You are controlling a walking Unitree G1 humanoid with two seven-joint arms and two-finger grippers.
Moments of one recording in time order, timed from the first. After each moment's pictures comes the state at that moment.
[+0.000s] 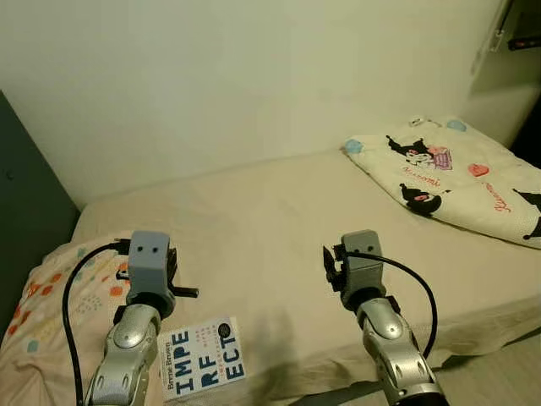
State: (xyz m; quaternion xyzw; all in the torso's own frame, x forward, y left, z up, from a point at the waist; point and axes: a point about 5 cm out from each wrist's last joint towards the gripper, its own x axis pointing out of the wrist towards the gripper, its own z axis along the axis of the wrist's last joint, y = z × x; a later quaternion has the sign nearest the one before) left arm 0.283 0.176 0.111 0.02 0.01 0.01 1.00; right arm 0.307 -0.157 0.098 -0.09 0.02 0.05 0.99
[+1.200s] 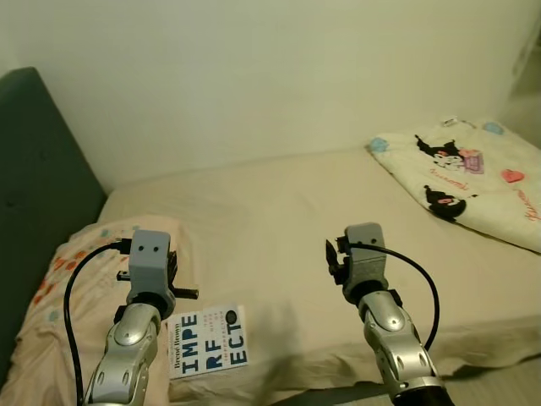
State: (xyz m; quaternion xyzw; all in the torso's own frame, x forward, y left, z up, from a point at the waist) left arm 0.284 0.176 0.109 0.02 0.04 0.01 1.00; right arm 0.311 -0.162 0.104 -0.07 0.03 0.03 1.00
